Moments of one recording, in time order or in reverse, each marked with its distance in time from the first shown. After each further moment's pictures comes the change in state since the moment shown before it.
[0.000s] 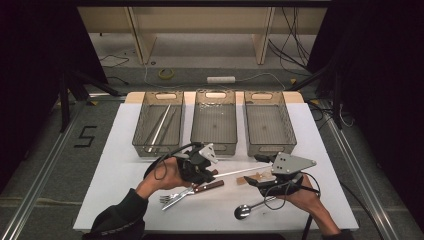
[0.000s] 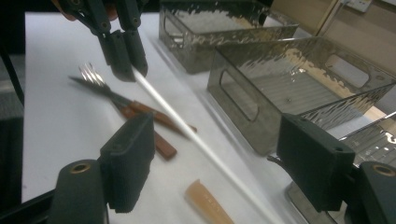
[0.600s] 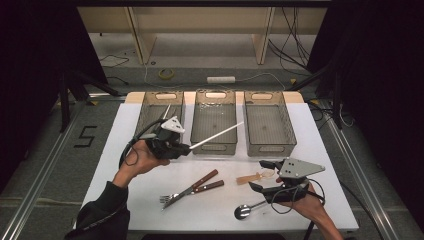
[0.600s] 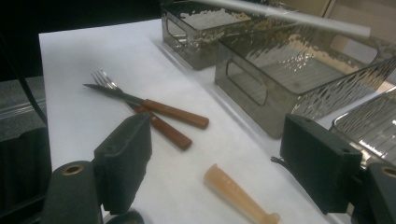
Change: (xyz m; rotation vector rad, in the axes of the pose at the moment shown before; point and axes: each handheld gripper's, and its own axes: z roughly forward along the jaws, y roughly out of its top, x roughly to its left) left arm 0.055 -0.036 -0.061 -0.171 0.196 -0.227; right arm 0.006 -0.016 -0.012 -0.023 0.018 0.117
